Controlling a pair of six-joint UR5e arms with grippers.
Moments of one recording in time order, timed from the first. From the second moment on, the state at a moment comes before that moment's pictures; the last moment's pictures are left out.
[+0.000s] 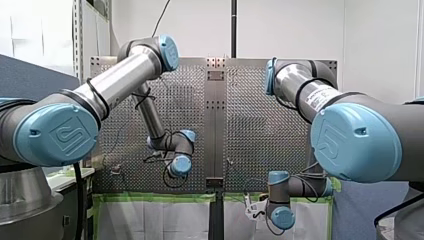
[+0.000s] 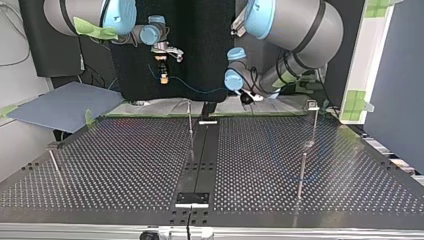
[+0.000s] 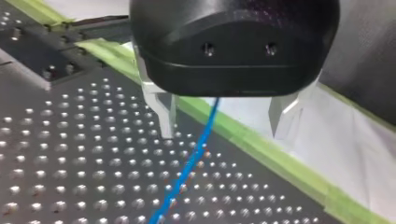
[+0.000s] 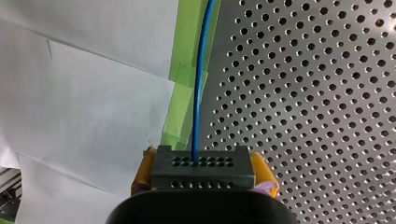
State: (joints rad) left arm -0.40 -2.52 -1.61 -2.59 -2.19 -0.71; right arm 1.99 -0.41 1.82 -1.22 1.60 1.38
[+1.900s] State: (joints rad) left arm -0.46 -2.65 -1.57 -2.55 -1.95 -1.13; right arm 2.00 -0.41 1.82 -1.22 1.60 1.38
